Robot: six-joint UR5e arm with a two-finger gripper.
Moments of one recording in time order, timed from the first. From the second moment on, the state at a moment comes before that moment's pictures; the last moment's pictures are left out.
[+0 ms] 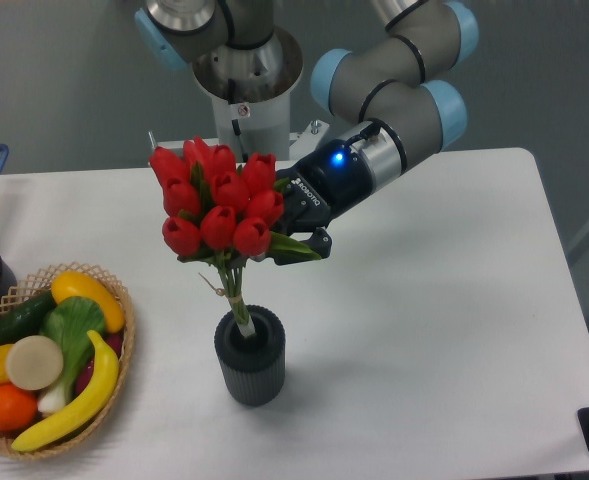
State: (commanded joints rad) arm 2.66 -1.83 -1.83 -0.83 -0.04 1.33
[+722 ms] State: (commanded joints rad) arm 2.68 -1.90 -1.83 -0.83 -0.04 1.33
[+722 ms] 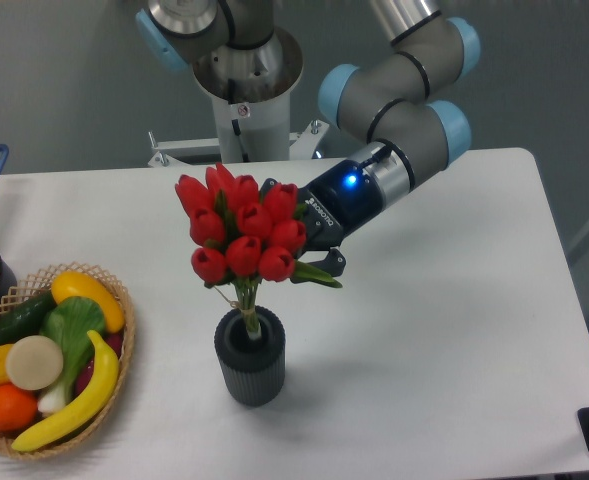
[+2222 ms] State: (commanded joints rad) arm 2.67 -2.03 -1.85 -0.83 -0.02 1.38
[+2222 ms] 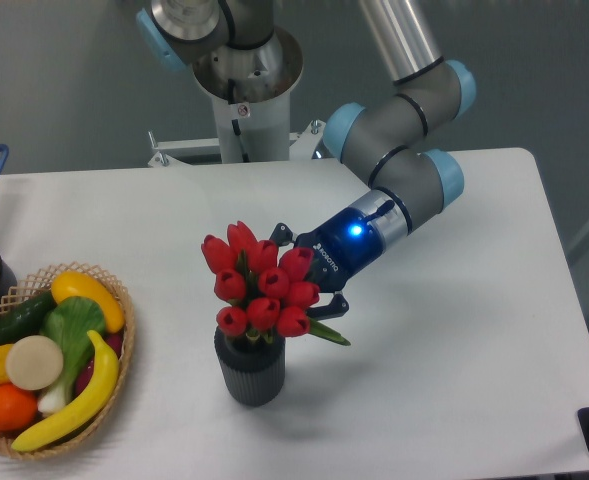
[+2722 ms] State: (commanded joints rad) arm 2.68 -2.05 -1.86 -0.83 -0.02 1.39
